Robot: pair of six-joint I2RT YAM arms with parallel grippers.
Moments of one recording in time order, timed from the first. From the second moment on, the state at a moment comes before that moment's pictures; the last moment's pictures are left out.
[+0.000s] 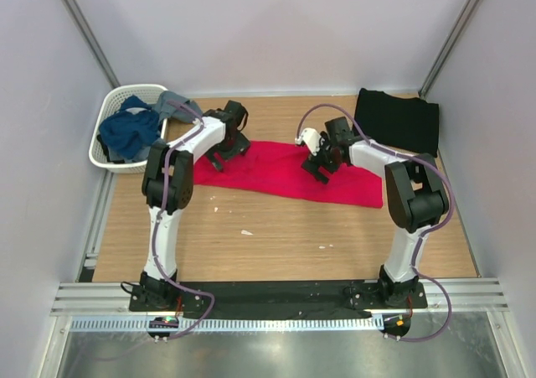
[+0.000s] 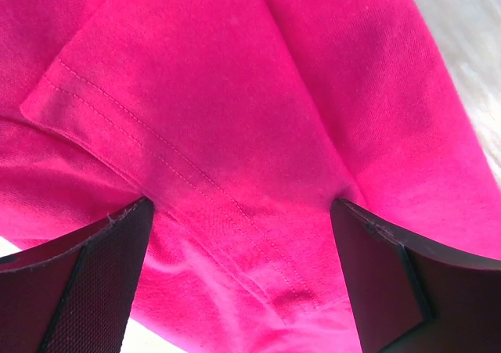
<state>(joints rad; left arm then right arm) -0.38 2.22 1.78 -0.88 -0.27 -1.11 0.30 1.90 1.23 -0.36 -0.22 -0.72</state>
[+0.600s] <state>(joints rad) -0.35 2.45 2.16 -0.86 -0.21 -0.77 0.62 1.75 1.03 -0.36 -0.14 -0.21</state>
